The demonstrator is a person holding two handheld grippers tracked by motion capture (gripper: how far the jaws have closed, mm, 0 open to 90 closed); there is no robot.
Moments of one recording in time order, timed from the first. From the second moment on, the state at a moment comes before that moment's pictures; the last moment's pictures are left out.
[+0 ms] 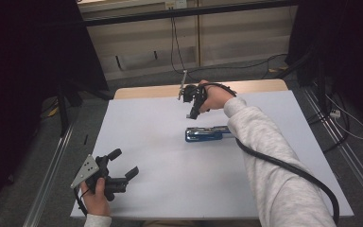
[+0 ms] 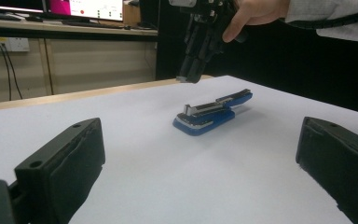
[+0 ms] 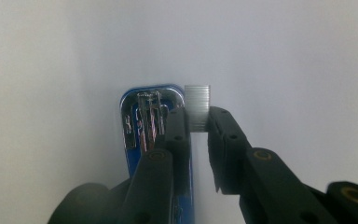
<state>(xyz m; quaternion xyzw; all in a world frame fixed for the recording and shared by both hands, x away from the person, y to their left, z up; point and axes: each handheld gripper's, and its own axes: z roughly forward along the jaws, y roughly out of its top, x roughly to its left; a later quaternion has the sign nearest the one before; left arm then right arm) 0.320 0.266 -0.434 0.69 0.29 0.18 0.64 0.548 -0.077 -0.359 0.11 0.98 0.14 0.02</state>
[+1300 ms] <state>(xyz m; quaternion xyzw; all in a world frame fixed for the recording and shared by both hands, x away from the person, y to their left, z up) 0.320 0.265 -0.434 0.69 0.29 0.18 0.64 0.535 -0.079 -0.365 0.09 0.98 0.15 0.00</state>
